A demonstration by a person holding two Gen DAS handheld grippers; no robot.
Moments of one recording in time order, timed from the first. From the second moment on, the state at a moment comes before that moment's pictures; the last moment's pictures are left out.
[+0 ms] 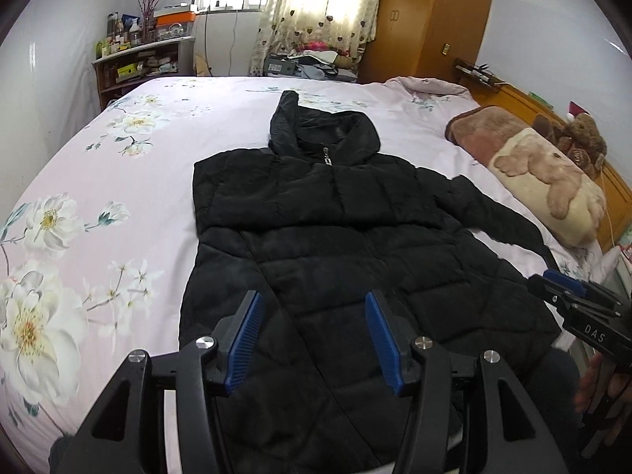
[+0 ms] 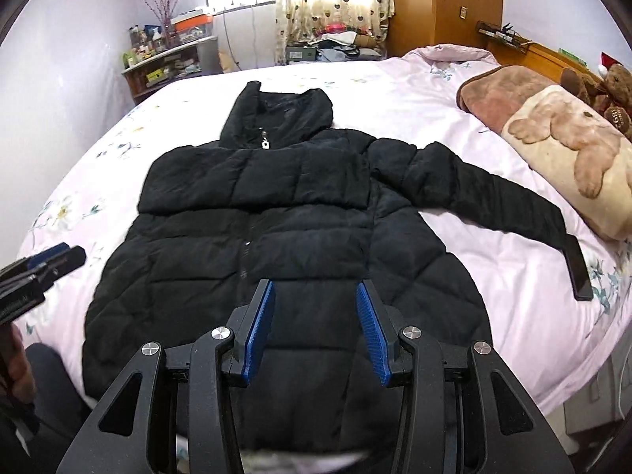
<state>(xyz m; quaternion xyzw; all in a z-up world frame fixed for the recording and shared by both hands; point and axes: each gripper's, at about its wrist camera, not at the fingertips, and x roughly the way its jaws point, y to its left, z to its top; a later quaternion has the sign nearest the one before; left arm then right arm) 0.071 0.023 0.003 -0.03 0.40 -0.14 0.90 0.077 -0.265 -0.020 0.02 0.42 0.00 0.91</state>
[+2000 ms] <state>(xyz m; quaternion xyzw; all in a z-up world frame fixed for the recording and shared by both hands) 0.306 -0.015 -0.107 0.00 0.45 -0.08 0.89 0.211 -0.624 -0.182 0.39 0.39 -0.24 0.80</state>
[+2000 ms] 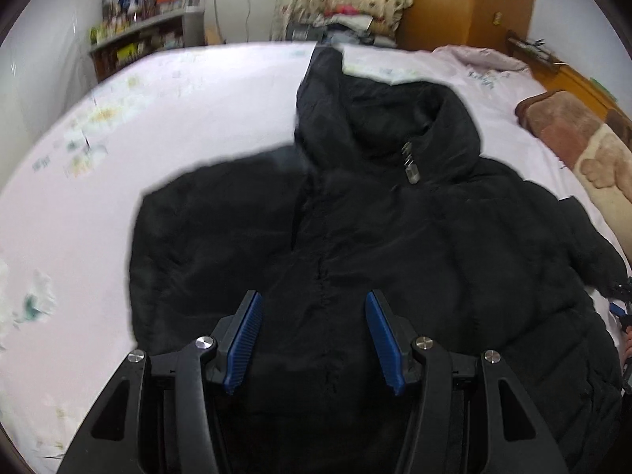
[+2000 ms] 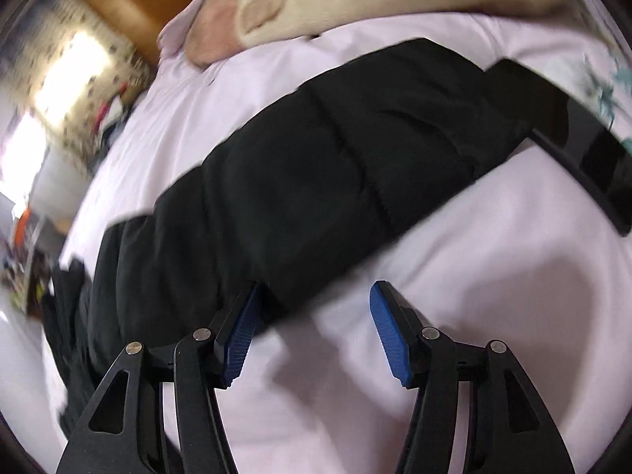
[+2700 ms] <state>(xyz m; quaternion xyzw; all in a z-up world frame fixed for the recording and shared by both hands) 0.256 -0.003 -0.047 -0.02 0.40 -0.13 0.91 0.221 -0.519 0.005 0.29 0.29 -0.11 0.90</state>
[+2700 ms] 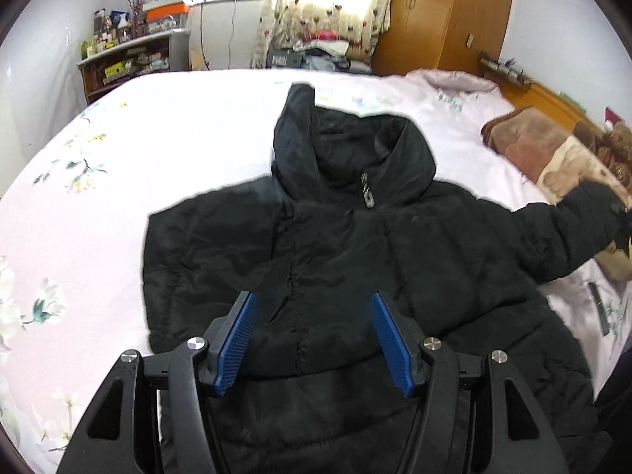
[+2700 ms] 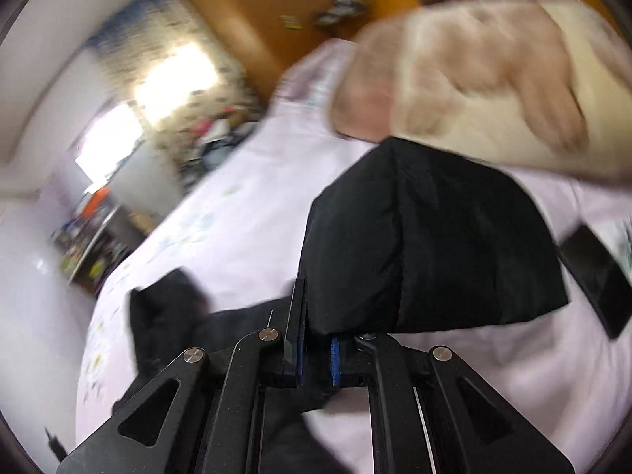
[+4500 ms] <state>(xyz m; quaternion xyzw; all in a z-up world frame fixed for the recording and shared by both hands) 0.320 -0.035 -0.124 0.00 0.44 -0.11 0.89 0.362 -0.377 -0.173 0.10 0.47 -0.02 0.88</state>
